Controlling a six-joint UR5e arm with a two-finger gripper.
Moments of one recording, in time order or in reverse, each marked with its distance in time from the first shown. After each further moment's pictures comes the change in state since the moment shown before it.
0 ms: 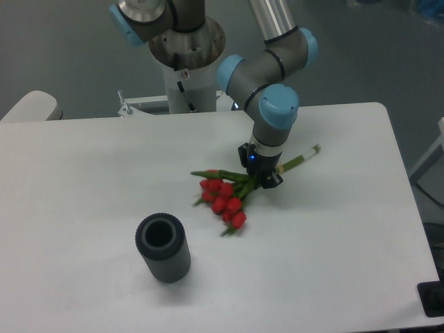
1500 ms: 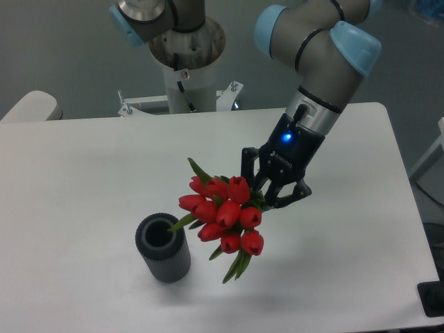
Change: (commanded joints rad) arm 0.005 0.034 0.482 -0.333 -0.736 -0.204
